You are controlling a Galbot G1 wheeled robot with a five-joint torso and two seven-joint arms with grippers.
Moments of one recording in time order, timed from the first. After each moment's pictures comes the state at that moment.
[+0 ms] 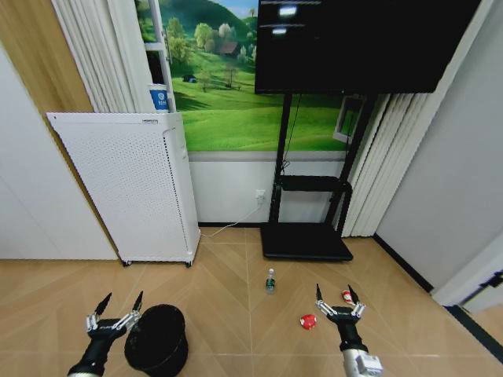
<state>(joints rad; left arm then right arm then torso) 1.78 -1.47 -1.00 -2.08 -0.44 -0.18 0.35 -1.64 1.47 0.68 1.90 0.02 0.39 0.06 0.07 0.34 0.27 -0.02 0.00</state>
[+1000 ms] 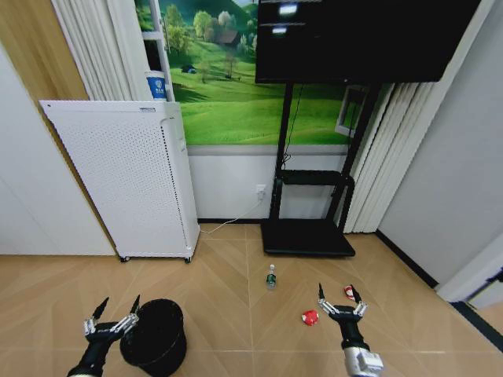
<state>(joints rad) 1.77 -1.47 -1.01 -2.04 -0.42 -0.18 0.33 -1.63 1.46 0.69 1.89 0.03 0.38 0.07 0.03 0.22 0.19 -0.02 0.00</state>
